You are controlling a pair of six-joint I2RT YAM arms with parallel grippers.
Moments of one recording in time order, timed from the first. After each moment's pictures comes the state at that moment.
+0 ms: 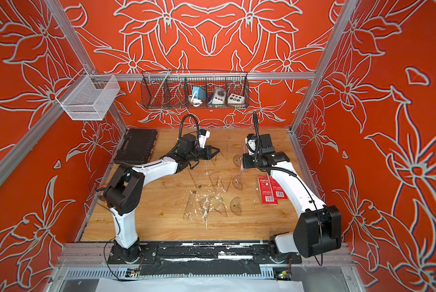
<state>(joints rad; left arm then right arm) -0.48 2.01 1.36 0.27 0.54 -0.59 0.26 1.38 1.18 -0.67 -0.19 0.07</state>
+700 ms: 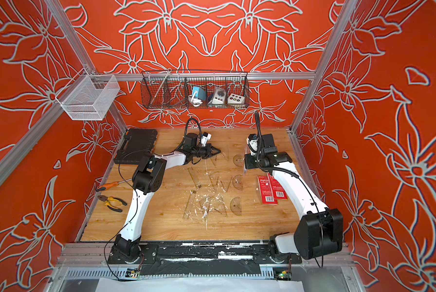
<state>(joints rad) -0.37 2.44 1.73 0.25 0.83 -0.78 0.23 1.37 1.18 -0.70 -0.19 0.03</state>
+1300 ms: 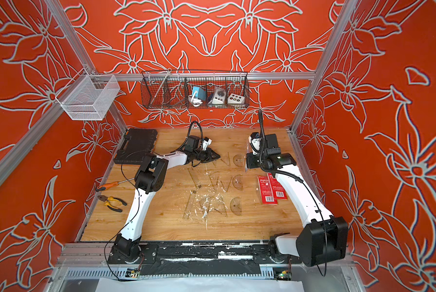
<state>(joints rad) -0.37 2.47 1.75 0.06 0.78 -0.69 0.23 1.31 1.18 -0.70 -0.19 0.03</state>
